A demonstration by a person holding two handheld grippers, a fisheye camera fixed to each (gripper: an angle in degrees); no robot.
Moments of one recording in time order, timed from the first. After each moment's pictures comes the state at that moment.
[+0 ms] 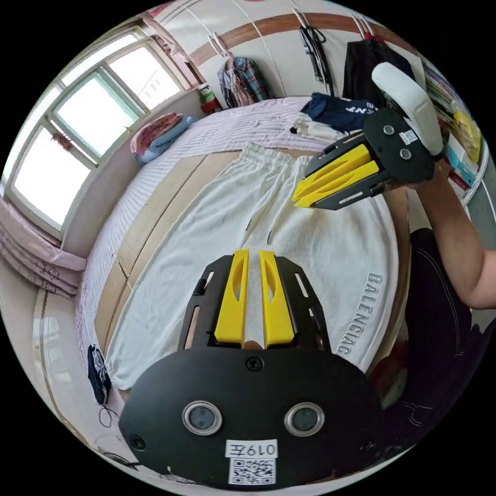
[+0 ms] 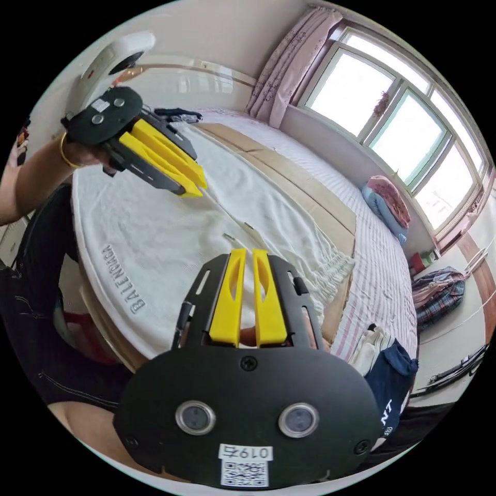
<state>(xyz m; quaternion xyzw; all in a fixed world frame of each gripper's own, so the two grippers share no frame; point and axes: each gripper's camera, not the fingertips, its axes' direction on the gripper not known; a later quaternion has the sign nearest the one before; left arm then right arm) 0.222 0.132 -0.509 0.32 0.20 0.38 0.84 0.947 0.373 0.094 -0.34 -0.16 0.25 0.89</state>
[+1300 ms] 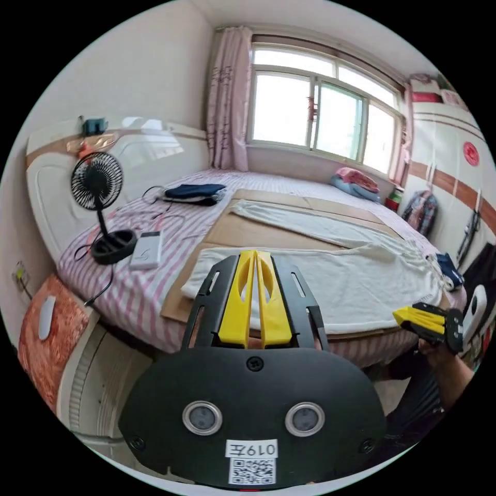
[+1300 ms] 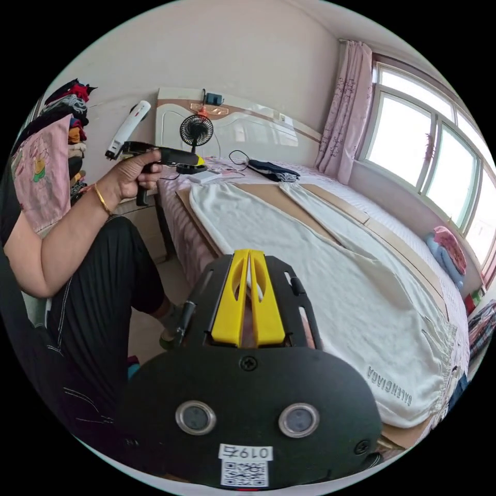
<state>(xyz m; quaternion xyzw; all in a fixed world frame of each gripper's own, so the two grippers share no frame) -0.355 0.562 -0.076 0.30 0.19 -0.20 0.91 0.593 0.120 0.343 -0.19 -0.27 0.29 0.90</state>
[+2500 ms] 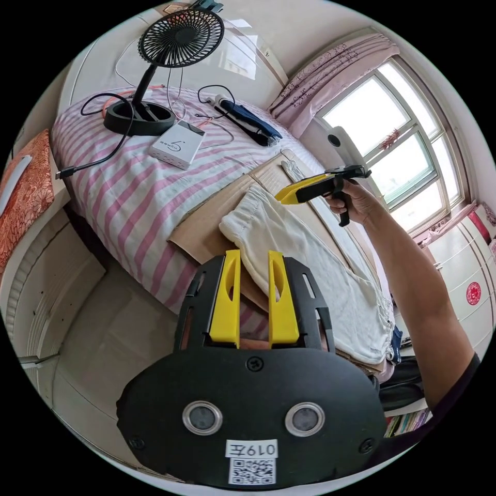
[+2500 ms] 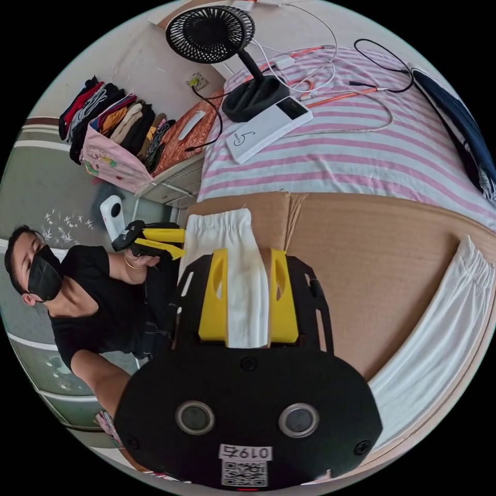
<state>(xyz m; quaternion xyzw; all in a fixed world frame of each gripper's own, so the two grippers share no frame) -0.448 0.666 0.207 0.14 0.39 -0.34 0.84 0.677 -0.156 1.310 -0.30 -0.76 0.07 0.57</state>
